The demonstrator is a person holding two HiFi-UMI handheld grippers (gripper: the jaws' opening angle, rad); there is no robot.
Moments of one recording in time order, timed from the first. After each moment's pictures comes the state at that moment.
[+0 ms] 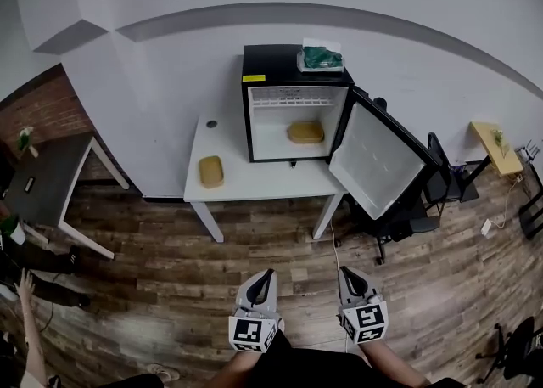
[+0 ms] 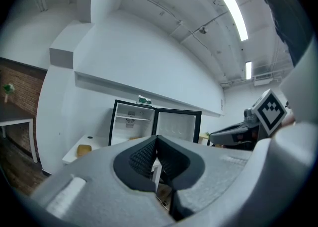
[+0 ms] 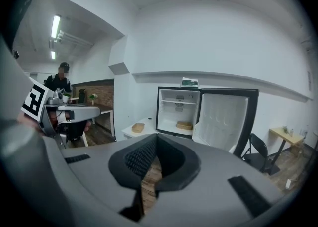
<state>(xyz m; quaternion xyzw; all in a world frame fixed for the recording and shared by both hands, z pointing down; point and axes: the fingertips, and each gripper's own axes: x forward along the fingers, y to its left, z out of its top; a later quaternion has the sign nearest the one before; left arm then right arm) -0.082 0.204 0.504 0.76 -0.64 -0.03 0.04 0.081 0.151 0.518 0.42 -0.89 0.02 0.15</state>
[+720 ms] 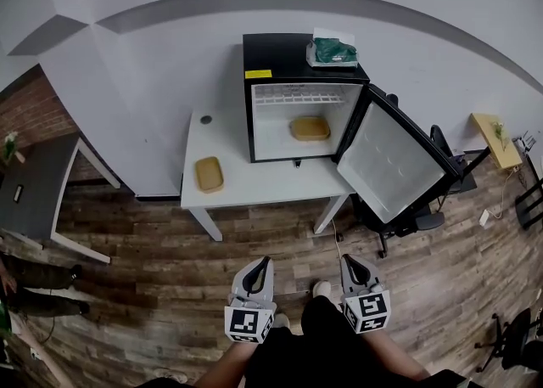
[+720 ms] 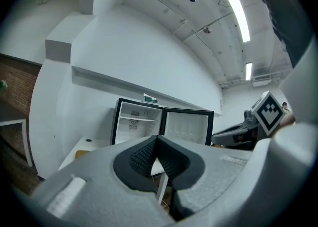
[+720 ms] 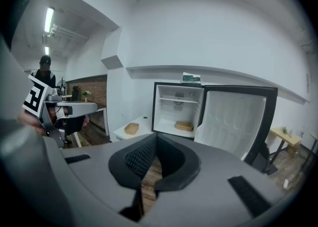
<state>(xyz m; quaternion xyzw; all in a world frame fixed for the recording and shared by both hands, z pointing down) -0.162 0.120 0.508 0.77 -0.63 -0.03 0.05 0.015 0.069 0.527 0.44 -0.88 0.03 0.17</state>
